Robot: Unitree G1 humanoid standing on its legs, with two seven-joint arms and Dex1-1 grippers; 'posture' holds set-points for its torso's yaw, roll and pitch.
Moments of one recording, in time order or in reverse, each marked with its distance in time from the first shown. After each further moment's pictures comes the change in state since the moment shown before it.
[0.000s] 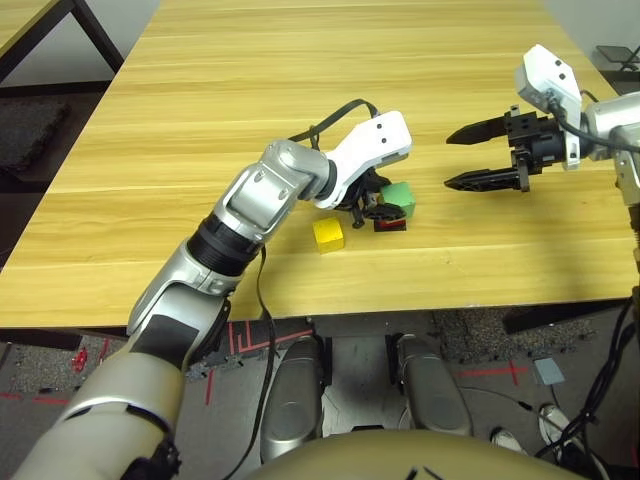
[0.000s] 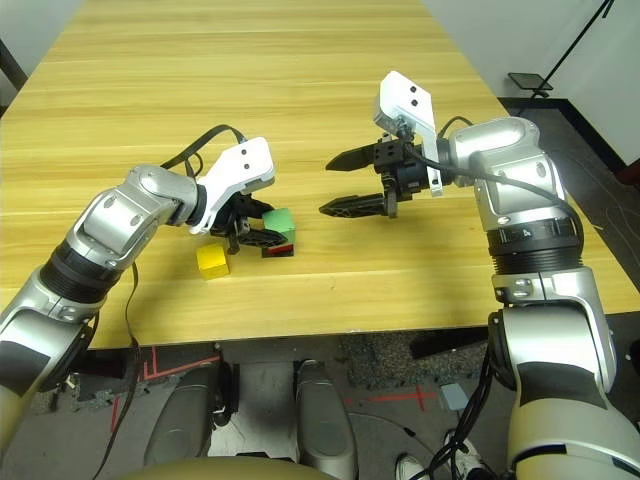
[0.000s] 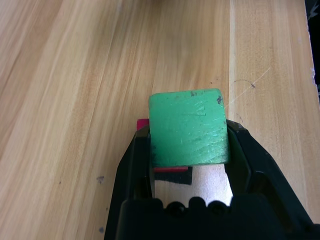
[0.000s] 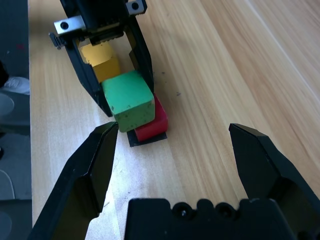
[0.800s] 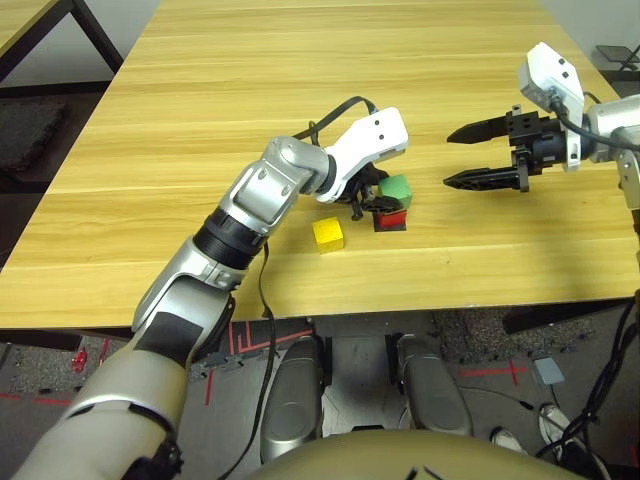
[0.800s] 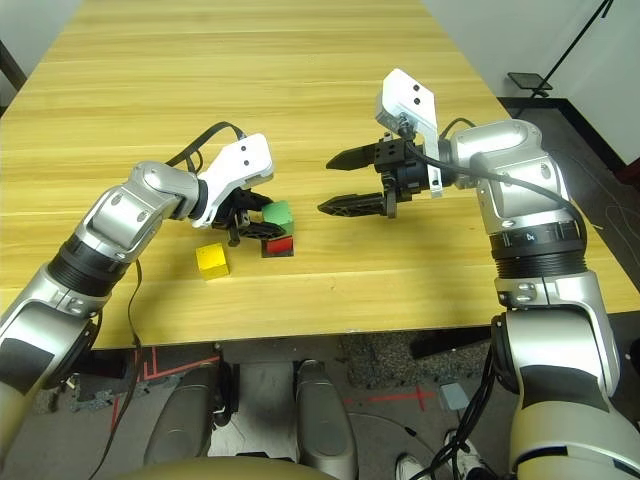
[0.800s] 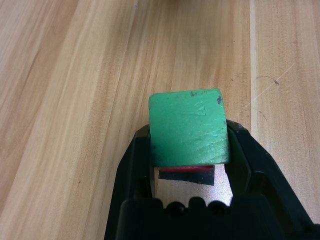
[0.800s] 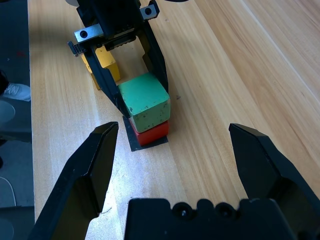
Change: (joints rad) left arm -0.012 -0.008 0.003 0.080 0.039 -0.087 0.006; right arm 0.009 -0.004 0.000 -0.022 0.021 0.026 -0.027
